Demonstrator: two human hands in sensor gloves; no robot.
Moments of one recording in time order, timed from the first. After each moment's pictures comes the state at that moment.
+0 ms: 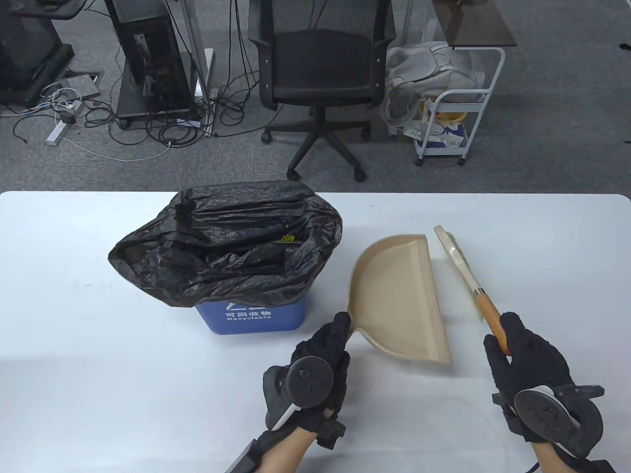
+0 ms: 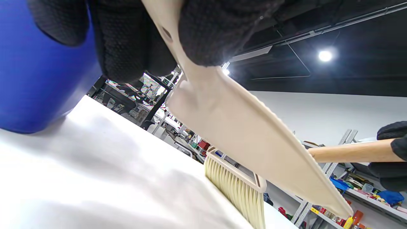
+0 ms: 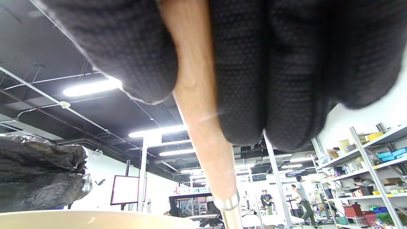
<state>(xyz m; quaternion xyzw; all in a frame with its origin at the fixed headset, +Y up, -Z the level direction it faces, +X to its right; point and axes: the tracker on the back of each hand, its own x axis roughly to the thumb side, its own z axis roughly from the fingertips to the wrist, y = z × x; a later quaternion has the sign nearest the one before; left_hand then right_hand) -0.050 -0.697 -0.236 0.08 -0.13 0.32 0.93 0.289 -0.634 -0.199 0.06 -0.36 0.93 0.09</state>
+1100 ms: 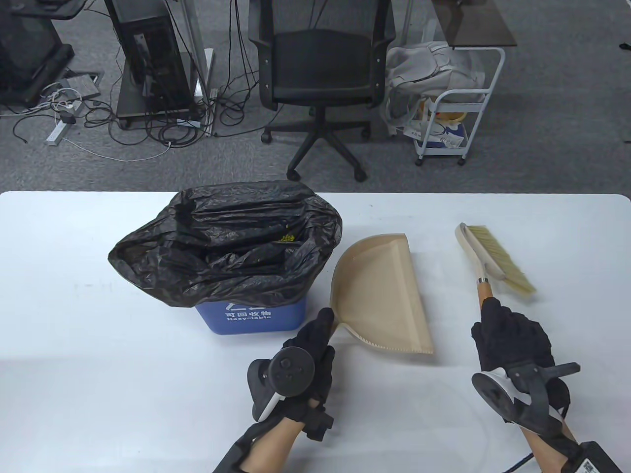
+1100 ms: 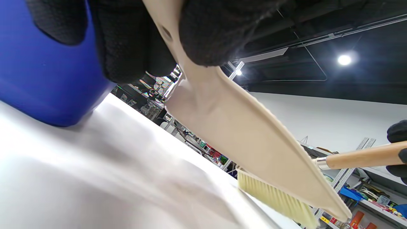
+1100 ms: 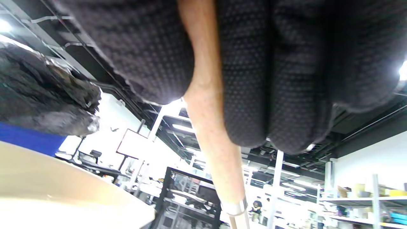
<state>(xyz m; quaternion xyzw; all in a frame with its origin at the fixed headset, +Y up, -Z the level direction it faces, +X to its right) -0.071 -0.713 -0.251 0.07 -0.10 0.34 0.93 0.256 -0.629 -0.227 0.10 -0.34 0.93 -0.10</state>
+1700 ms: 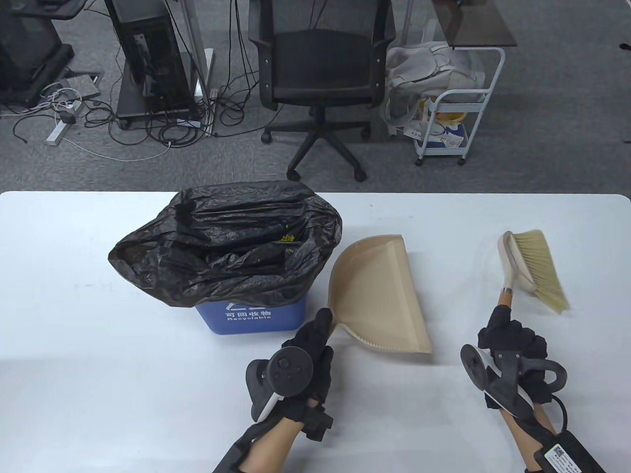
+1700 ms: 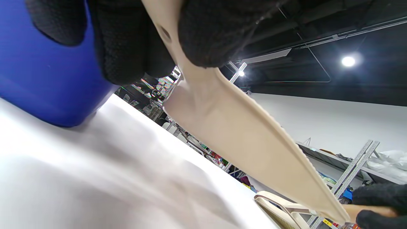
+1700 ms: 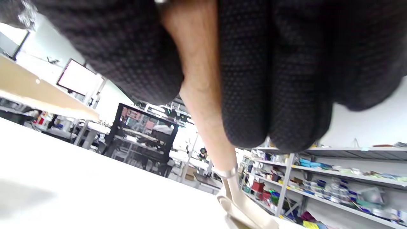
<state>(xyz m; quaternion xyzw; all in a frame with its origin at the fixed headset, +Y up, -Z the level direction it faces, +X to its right) -0.074 -0.711 -0.250 0.07 -0.09 0.34 0.93 0.271 -0.693 -0.260 -0.05 -0.22 0.96 -0.16</state>
